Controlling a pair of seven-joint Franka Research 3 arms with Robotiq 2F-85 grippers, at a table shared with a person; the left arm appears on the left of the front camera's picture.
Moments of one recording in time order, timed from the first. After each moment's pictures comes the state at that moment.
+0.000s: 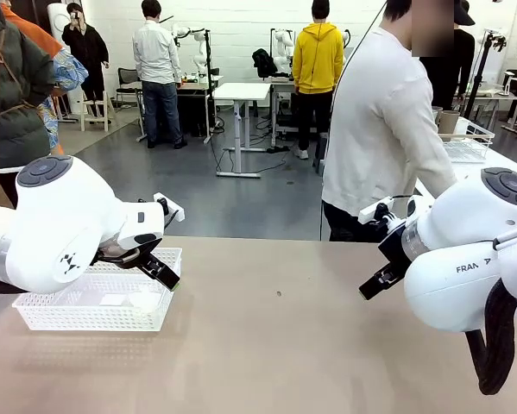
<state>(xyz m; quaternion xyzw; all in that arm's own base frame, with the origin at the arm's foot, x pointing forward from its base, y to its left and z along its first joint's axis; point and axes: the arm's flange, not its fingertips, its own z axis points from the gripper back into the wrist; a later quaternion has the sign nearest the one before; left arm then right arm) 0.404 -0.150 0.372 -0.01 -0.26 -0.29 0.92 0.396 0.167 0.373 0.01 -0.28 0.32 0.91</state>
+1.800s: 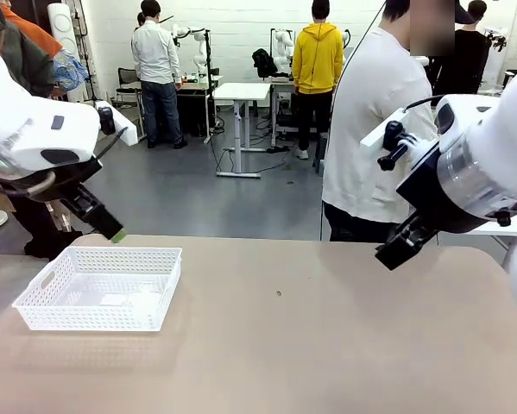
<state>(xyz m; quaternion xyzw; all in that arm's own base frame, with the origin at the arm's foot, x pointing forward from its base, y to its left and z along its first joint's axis) 0.279 -0.132 0.566 -0.01 -0.29 -0.33 0.90 0.242 0.204 0.559 -0.04 -0.33 0.37 0.87</state>
